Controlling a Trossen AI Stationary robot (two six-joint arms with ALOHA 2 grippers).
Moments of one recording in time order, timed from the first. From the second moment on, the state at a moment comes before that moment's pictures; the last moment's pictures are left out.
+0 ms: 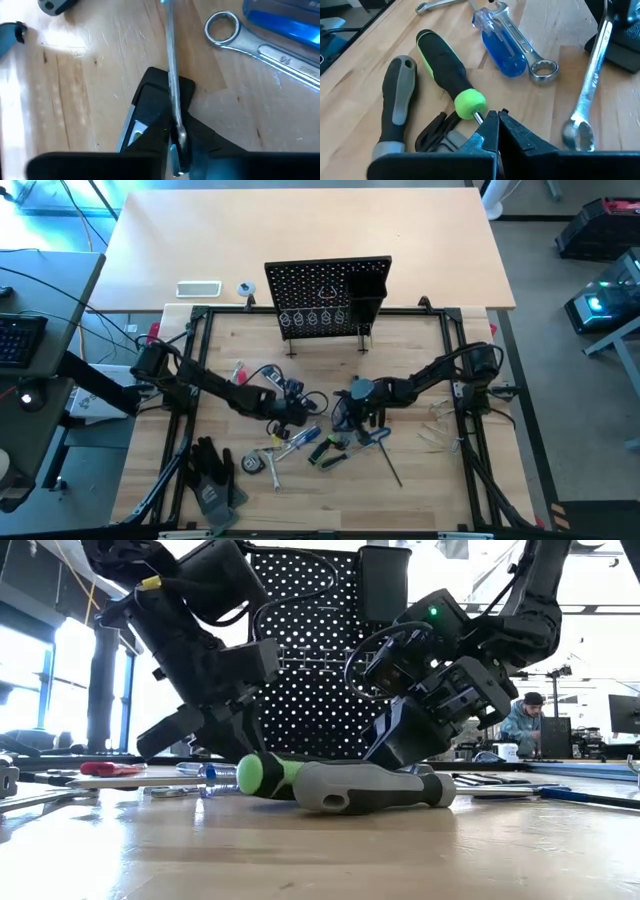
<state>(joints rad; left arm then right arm) -0.19 1.74 0.81 -0.07 -0.39 0.37 0.02 1.92 0.69 0.60 -0.42 0.02</state>
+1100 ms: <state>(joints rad) -0.20 1.68 0.94 -0.16 -0.64 0.38 0.02 1.47 0.69 0.06 -0.13 -0.04</state>
